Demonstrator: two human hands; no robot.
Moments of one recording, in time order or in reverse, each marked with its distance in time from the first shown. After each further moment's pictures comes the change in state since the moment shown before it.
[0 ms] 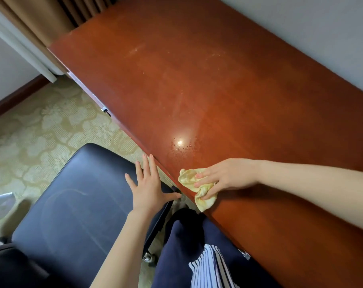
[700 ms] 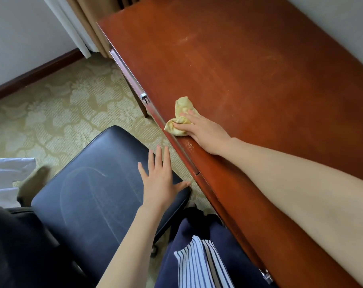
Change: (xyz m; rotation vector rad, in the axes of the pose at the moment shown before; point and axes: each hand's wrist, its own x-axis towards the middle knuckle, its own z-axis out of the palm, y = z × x) left_hand 0.009 -0.042 -0.011 -0.127 0.145 -0.068; right_hand 0.167 0.055 -0.059 0.121 0.240 0.639
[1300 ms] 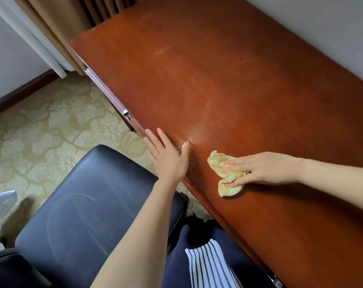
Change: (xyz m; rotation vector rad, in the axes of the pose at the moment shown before) left_hand 0.080 0.053 -0.004 -0.402 0.054 -0.080; right_hand -0.141 0.089 -0.008 -0.273 -0.099 -0.528
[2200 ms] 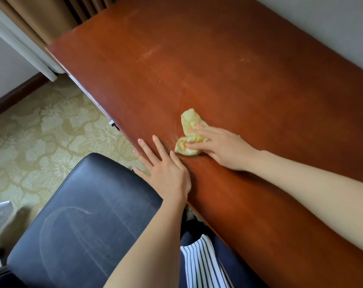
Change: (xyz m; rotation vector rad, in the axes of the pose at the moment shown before) left_hand 0.012 0.003 0.038 0.233 0.280 -0.143; right_hand 0.095 0.038 -0.005 0.259 0.248 0.474
